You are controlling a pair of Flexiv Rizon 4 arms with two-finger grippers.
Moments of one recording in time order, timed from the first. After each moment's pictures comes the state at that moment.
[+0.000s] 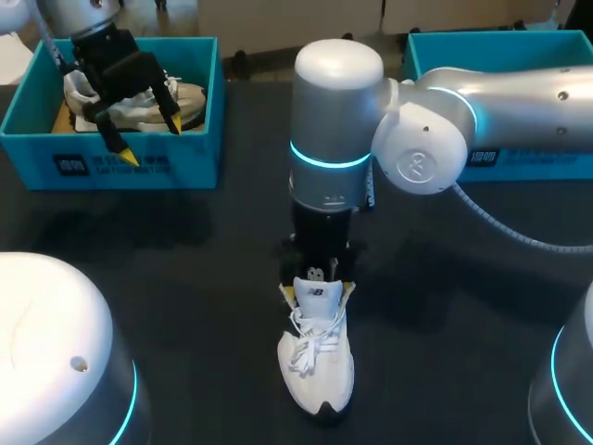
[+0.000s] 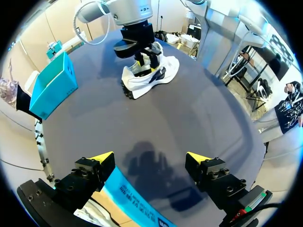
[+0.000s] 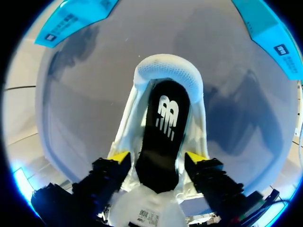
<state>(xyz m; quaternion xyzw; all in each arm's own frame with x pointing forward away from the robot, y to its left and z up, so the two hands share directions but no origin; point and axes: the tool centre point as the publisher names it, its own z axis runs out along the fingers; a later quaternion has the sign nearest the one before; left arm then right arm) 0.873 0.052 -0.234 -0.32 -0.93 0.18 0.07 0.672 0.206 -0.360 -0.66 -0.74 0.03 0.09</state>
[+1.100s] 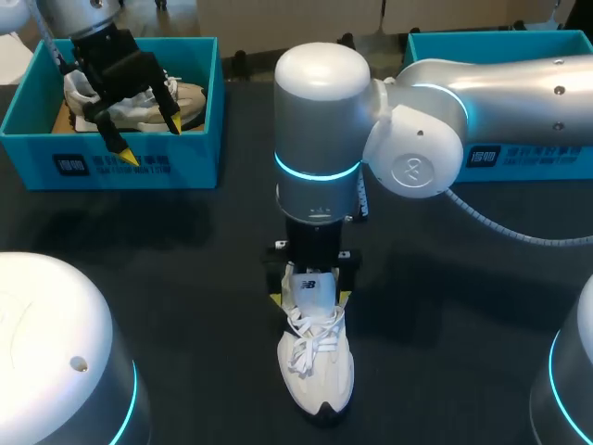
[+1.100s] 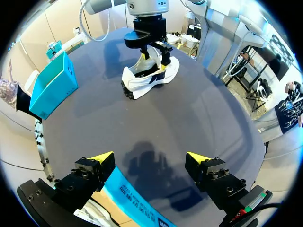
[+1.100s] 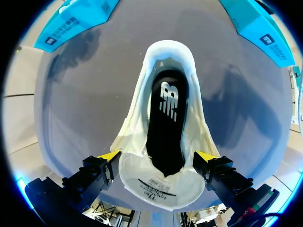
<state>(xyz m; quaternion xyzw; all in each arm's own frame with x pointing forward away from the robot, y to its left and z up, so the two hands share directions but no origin) 0.873 0.052 -0.234 -0.32 -0.93 0.18 0.07 0.647 0.215 -0.340 -0.69 -0.72 0.03 0.06</state>
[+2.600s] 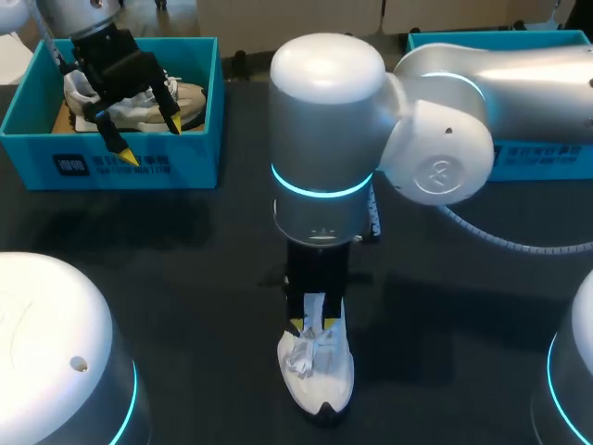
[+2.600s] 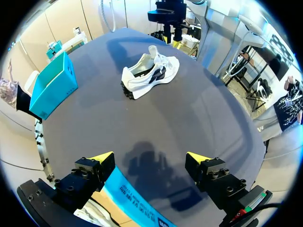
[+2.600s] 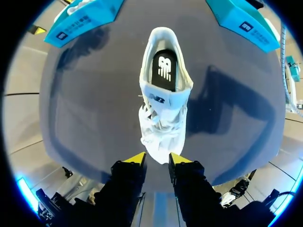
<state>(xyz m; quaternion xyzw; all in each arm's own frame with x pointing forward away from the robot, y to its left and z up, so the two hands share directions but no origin) 0.873 0.052 -0.234 -0.32 -0.93 0.18 0.07 0.573 0.214 -0.281 -0.71 -0.71 0.03 0.05</state>
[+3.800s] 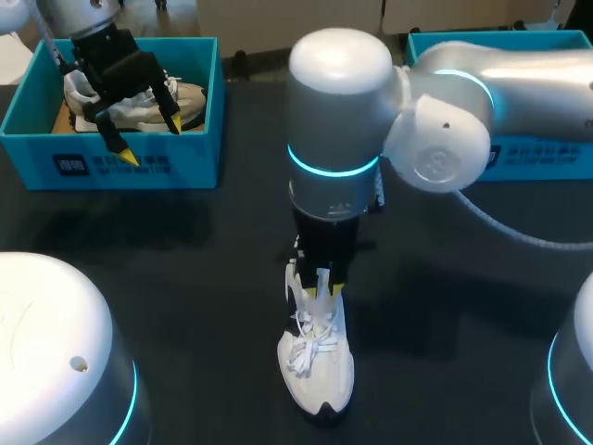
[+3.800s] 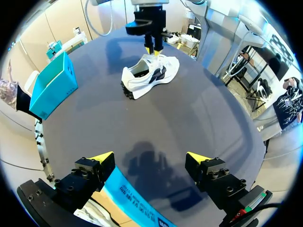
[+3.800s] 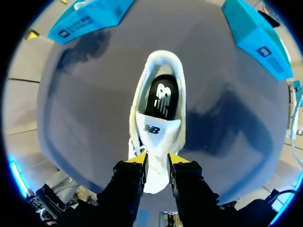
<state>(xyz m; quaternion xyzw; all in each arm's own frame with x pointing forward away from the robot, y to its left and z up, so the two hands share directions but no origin) 0.873 0.052 -0.234 -0.32 -0.93 0.18 0.07 0.642 0.194 -0.307 -0.65 -0.76 0.01 0.03</state>
